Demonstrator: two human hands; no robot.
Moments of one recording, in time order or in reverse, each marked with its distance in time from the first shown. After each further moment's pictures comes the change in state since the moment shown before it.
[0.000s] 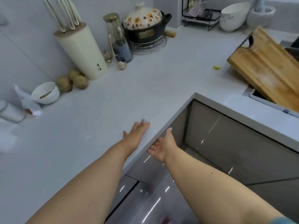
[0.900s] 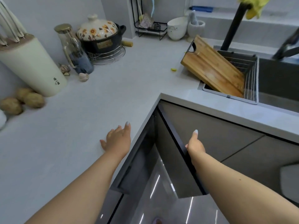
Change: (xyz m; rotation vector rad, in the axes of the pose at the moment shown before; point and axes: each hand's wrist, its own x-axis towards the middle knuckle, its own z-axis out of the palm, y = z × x) left_hand 0.029 -0.006 0.014 0.472 0.243 0.107; right_hand -0.060 -0.050 -0.128 -0.561 0.880 -0.323
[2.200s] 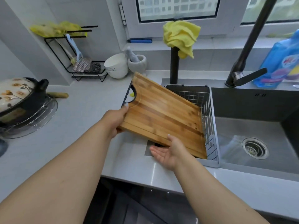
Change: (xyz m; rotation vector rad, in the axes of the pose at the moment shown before) left_hand 0.210 0.383 0.005 -0.762 -0.289 0.067; right_hand 0.129 -0.222 -0.137 0.977 -0.477 0.234
